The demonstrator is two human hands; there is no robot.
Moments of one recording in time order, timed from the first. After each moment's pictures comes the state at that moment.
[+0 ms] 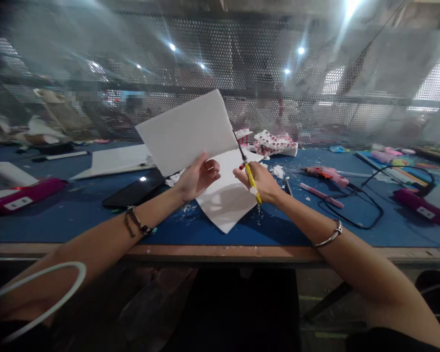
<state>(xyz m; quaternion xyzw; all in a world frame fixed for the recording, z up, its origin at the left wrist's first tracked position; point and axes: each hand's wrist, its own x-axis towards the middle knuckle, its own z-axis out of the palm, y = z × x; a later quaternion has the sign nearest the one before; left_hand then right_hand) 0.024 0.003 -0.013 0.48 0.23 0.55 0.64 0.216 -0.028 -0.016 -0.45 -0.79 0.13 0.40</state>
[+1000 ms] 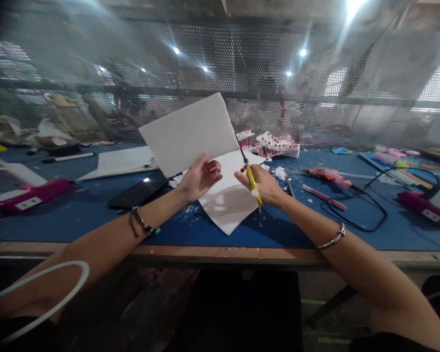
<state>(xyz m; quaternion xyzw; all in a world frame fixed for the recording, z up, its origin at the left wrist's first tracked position) 0.024 0.002 -0.012 0.46 0.22 0.56 0.65 0.215 -0.028 -0.016 -0.45 -0.78 0.18 0.40</state>
